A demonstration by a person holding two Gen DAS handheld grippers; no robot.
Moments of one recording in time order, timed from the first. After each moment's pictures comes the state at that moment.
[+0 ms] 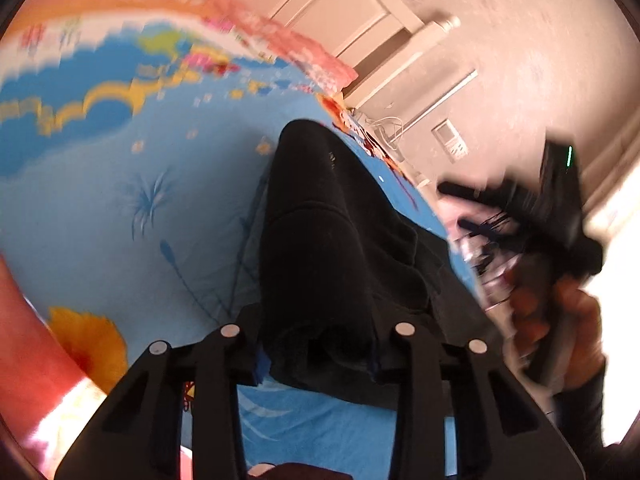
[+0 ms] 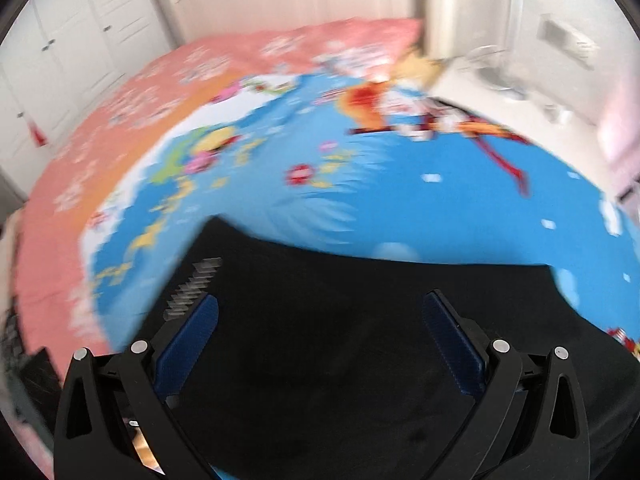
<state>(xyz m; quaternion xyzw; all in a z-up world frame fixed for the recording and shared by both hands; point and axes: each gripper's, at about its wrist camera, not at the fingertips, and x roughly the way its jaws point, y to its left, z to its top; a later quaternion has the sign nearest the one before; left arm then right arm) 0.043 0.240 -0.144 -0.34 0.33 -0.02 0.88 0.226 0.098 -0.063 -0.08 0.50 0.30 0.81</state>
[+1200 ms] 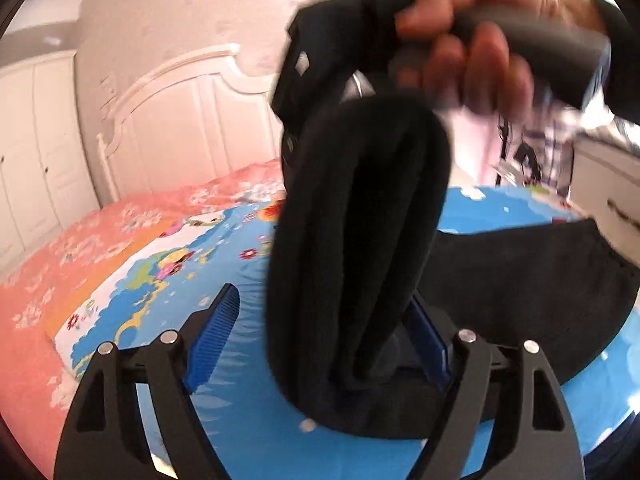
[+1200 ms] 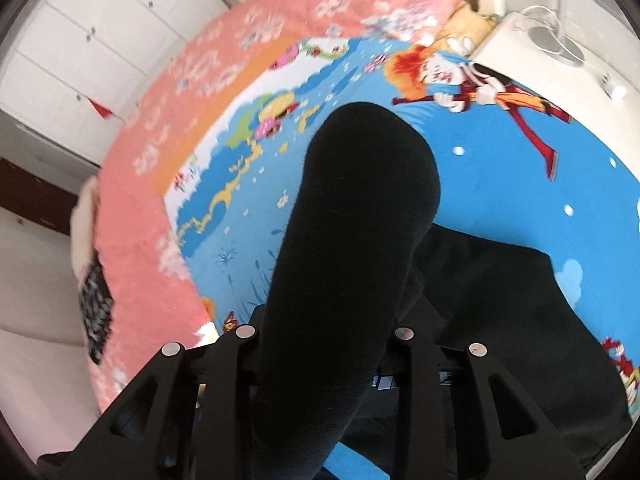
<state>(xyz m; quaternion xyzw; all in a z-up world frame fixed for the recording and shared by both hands) 0.054 0.025 -0.080 0.08 0.22 0.08 0.97 0.261 0.024 -0.002 -0.03 0.59 0.40 0.70</state>
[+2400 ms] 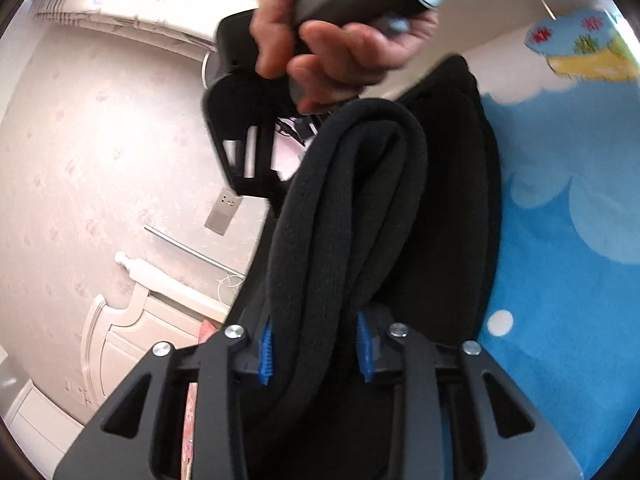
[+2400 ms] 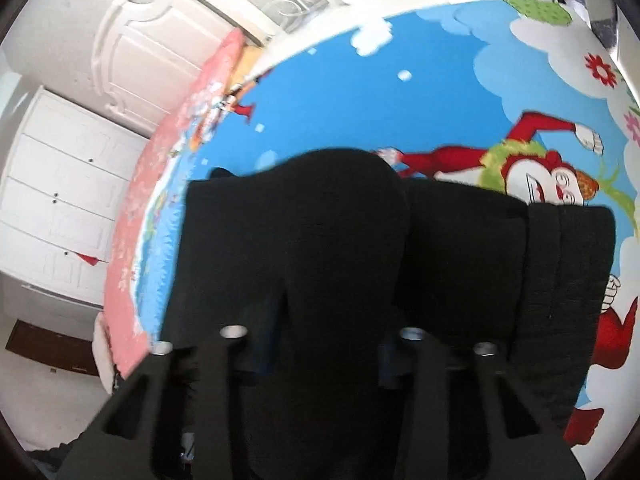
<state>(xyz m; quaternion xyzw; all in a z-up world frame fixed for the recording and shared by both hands) 0.052 -0.230 -0.186 0.52 0.10 -0.10 0.84 0.267 -0.331 -0.119 0.20 0.55 0.27 0.76</state>
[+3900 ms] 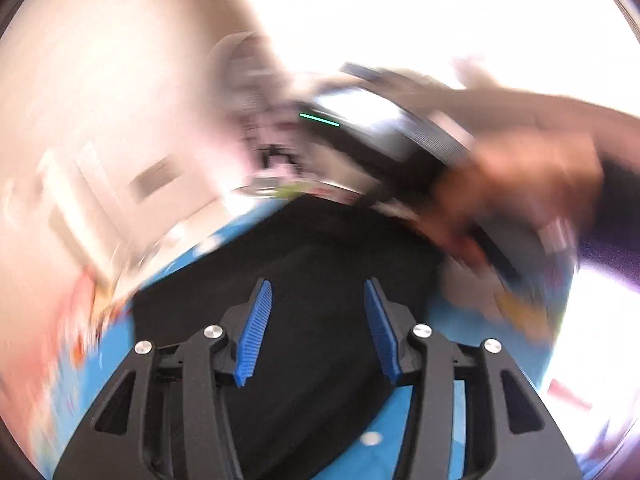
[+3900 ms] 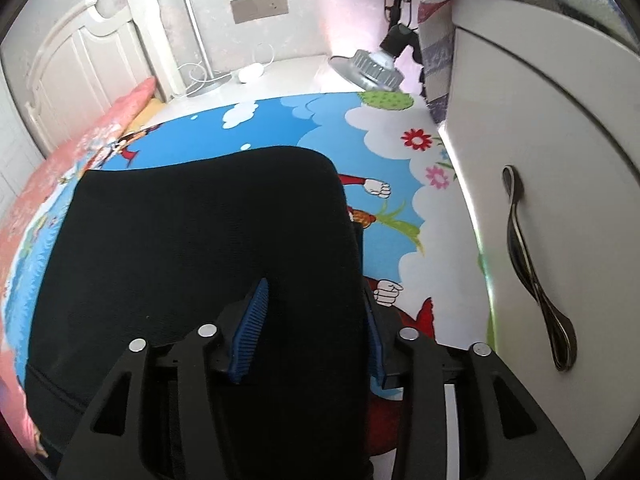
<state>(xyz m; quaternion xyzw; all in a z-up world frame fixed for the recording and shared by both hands) 0.065 -0.187 -0.050 0.21 0.20 -0.23 0.93 0.215 -0.393 -0.129 0.04 0.44 0.03 0.90</state>
